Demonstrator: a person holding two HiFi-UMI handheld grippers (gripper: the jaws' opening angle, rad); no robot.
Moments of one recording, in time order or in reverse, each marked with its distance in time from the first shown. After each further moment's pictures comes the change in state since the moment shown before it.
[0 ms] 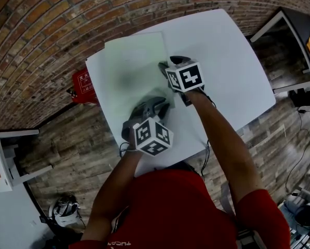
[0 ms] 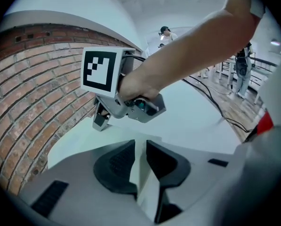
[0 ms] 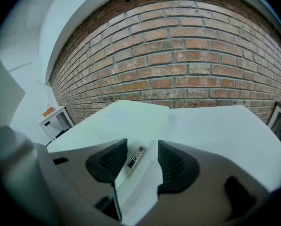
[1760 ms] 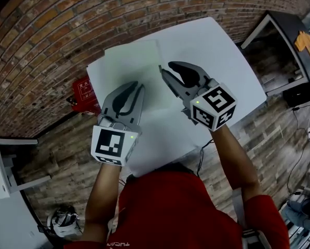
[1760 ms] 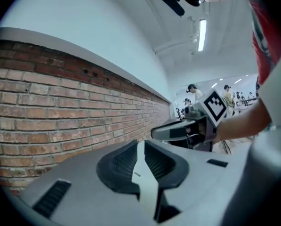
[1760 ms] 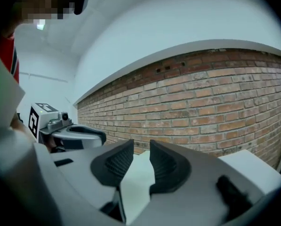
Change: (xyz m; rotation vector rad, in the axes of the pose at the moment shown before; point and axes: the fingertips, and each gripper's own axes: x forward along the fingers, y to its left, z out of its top) left arm -0.169 0.088 0.075 -0.359 -0.596 0.225; right arm -0.196 0.095 0.075 -0.157 -0.536 0.165
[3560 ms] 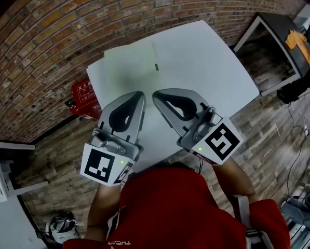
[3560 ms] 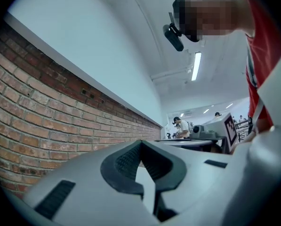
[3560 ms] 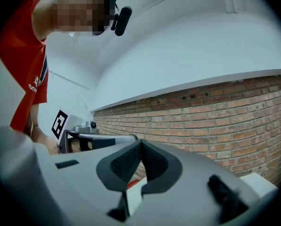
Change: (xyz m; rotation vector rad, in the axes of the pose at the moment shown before) left arm -0.080 -0.047 0.067 -0.115 -0.278 -0.125; right arm -0.069 0.137 0.065 -0.143 -0.249 0.118
